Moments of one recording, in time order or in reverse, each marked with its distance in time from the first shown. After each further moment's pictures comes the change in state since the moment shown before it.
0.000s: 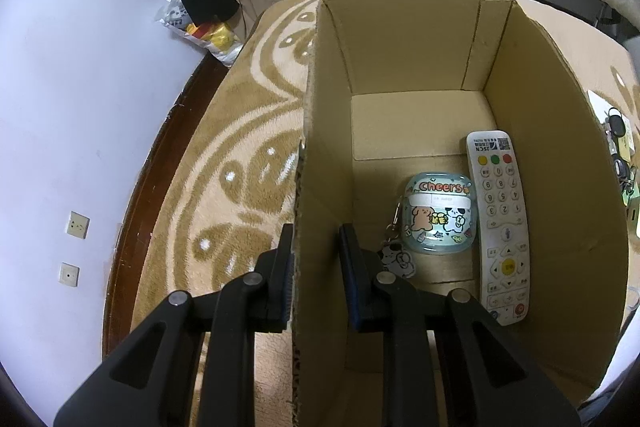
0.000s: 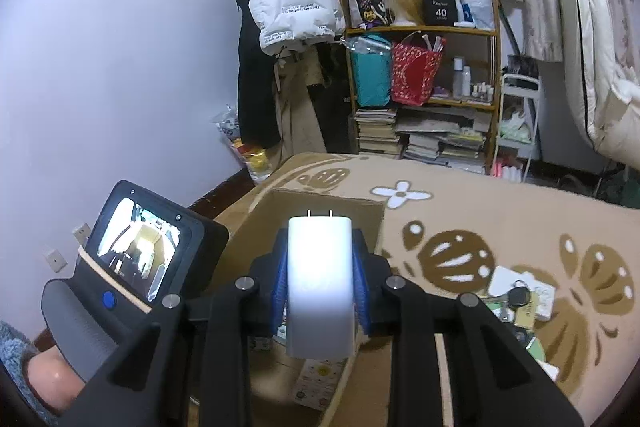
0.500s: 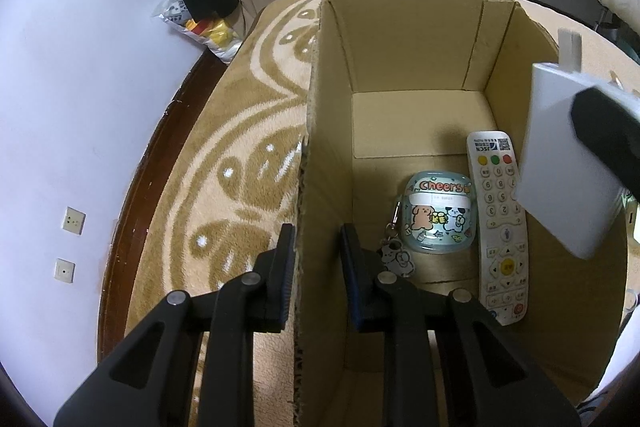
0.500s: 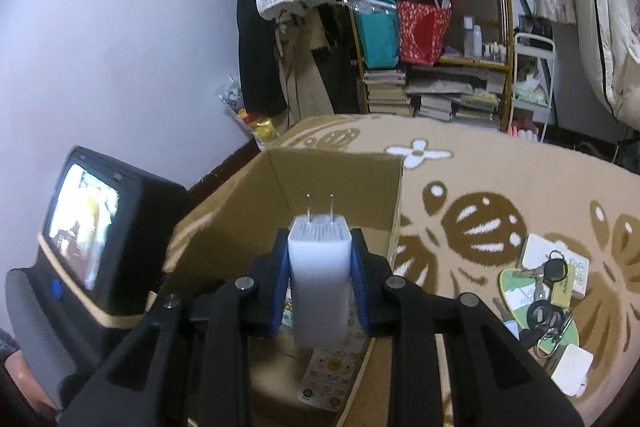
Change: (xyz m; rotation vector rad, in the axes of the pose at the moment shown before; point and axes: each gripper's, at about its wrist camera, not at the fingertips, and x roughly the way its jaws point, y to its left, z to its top) left arm 0.001 0.002 0.001 -0.020 0.008 -0.022; right arm 0.041 -0.008 -0.021 0.045 0.125 0.039
